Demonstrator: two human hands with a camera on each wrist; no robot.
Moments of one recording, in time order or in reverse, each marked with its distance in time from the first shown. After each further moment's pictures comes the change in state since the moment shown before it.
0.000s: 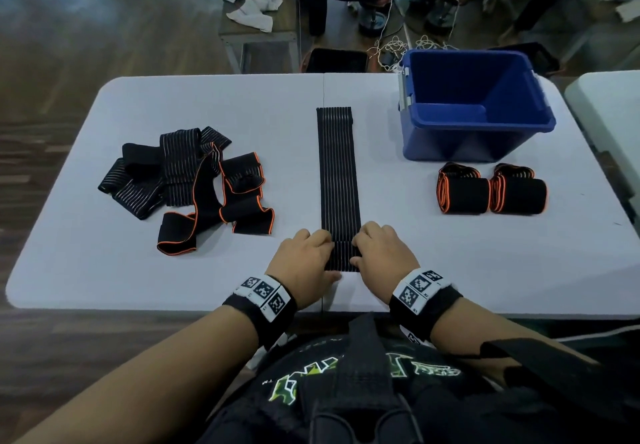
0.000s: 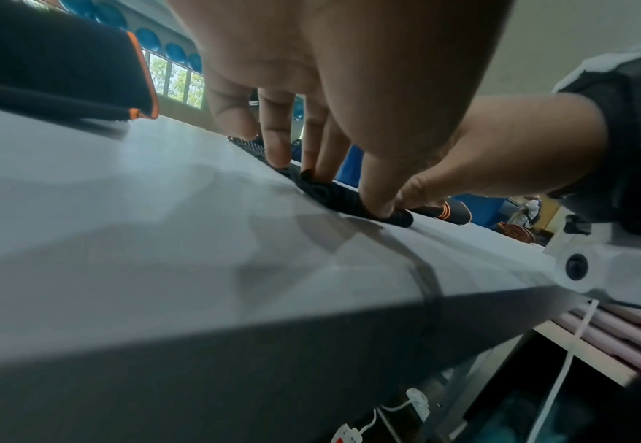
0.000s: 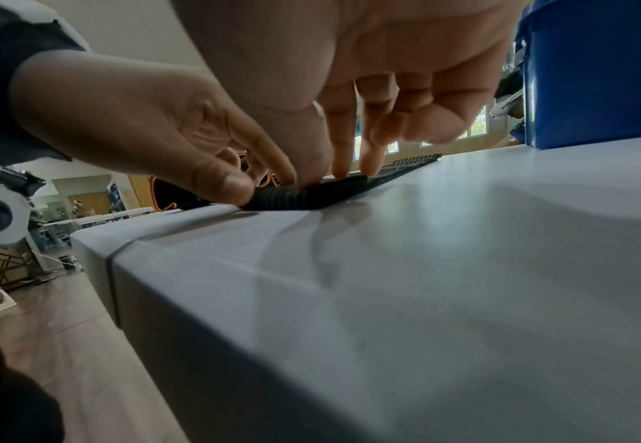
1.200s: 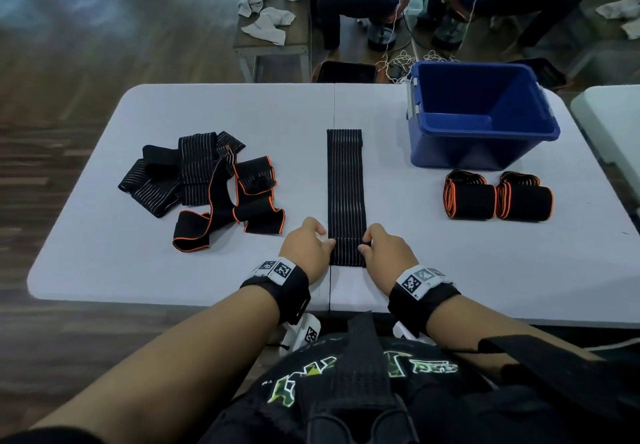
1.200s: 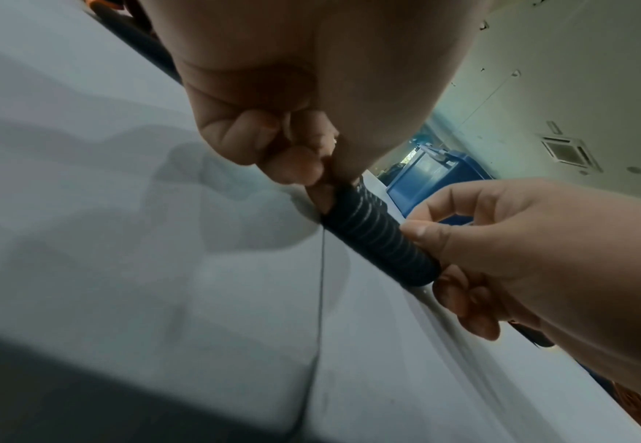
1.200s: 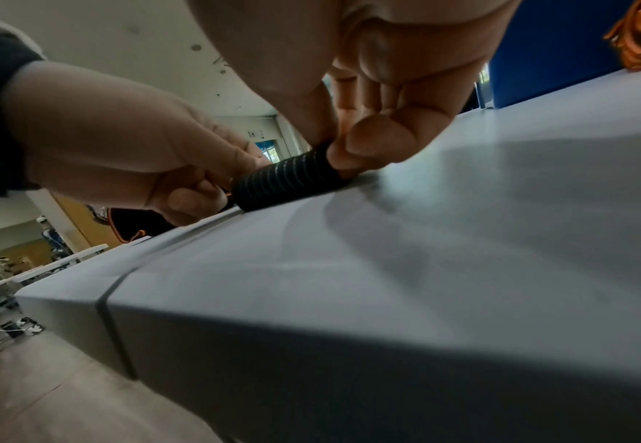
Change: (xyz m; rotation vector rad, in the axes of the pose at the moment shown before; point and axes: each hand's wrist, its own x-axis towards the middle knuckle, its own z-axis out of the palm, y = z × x) left_hand 0.016 -0.010 0.007 -0.681 0.185 -0.466; right_hand 0.004 -0.008 0.000 0.344 0.046 0.230
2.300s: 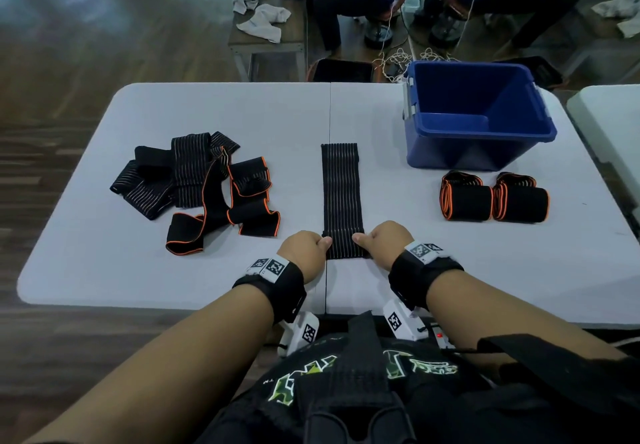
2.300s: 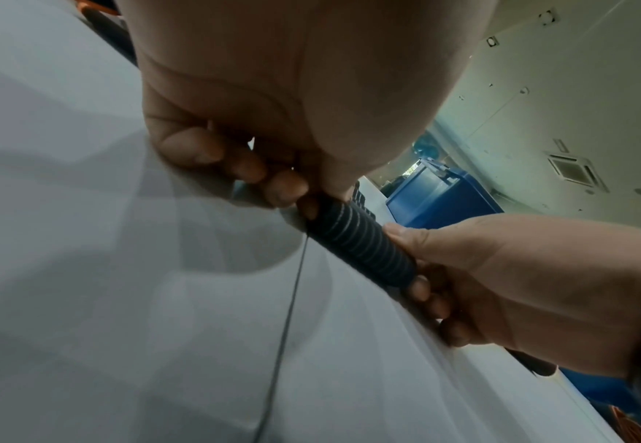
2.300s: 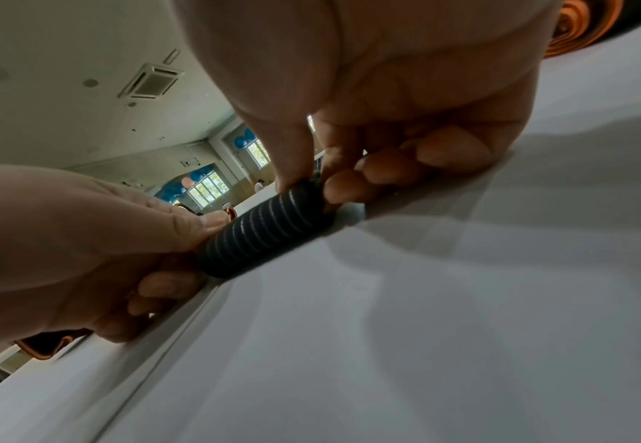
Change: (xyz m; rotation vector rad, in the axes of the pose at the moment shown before) left_hand 0.009 0.009 -0.005 0.129 -0.202 -0.059; right_hand 0.042 0.002 -0.018 -0.019 -0.228 0.272
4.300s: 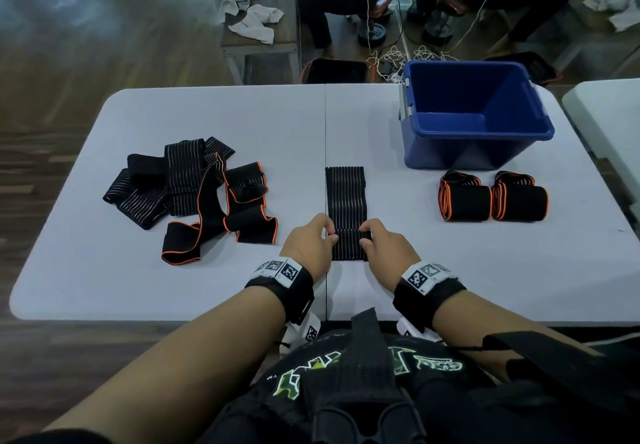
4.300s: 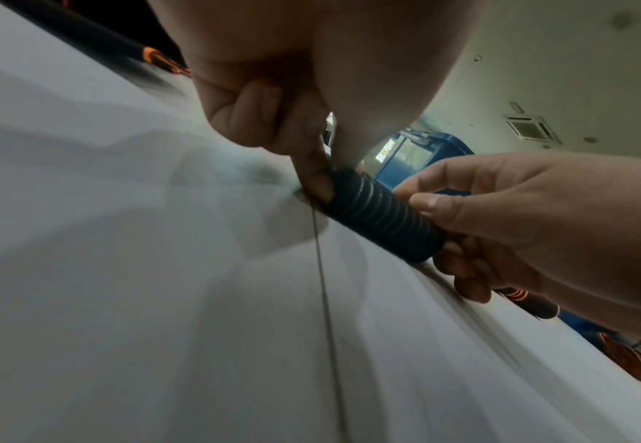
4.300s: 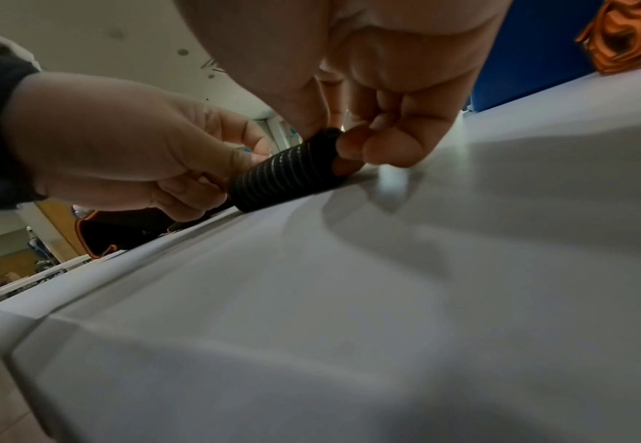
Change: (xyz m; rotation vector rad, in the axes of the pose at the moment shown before) left_hand 0.011 0.008 0.006 -0.135 0.193 0.149; right_hand -0.020 0.016 0.013 0.052 0.194 -0.319
